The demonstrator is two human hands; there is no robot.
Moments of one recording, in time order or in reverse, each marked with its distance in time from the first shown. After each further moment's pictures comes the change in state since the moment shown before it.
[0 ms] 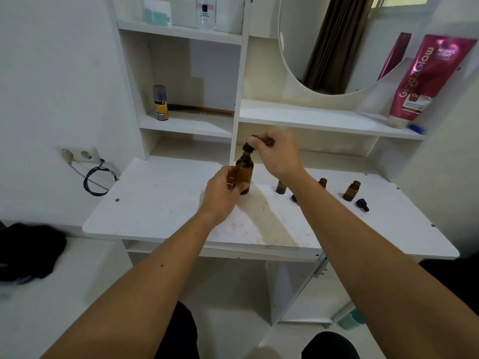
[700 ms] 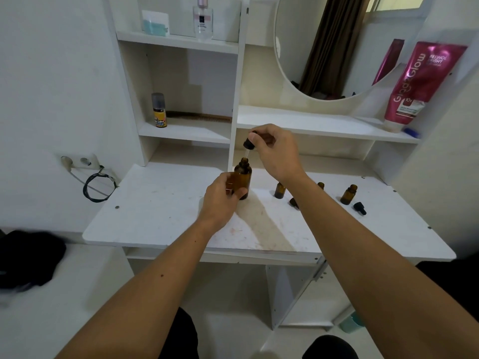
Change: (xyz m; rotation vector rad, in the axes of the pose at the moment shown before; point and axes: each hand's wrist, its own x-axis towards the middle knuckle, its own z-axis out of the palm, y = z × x) left_hand 0.001 -0.001 0.003 0.034 0.013 -0.033; right_hand 0.002 -0.010 -0.008 0.083 0.054 -0.055
